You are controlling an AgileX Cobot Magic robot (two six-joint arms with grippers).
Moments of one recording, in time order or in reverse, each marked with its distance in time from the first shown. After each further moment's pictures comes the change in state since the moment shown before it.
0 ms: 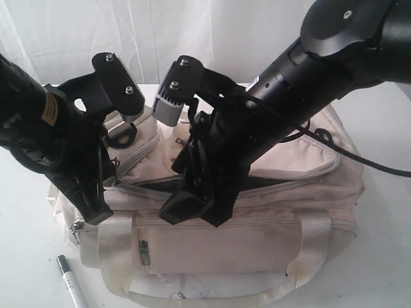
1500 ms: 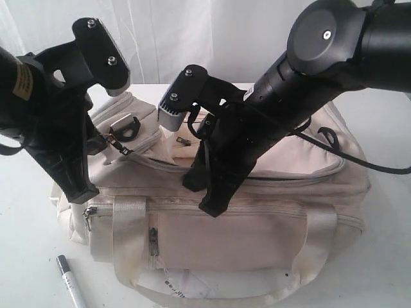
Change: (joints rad) left arm 0.000 -0.065 -0.037 0.062 0.015 0.013; right arm 0.007 0.033 0.000 -0.203 -0.114 0.181
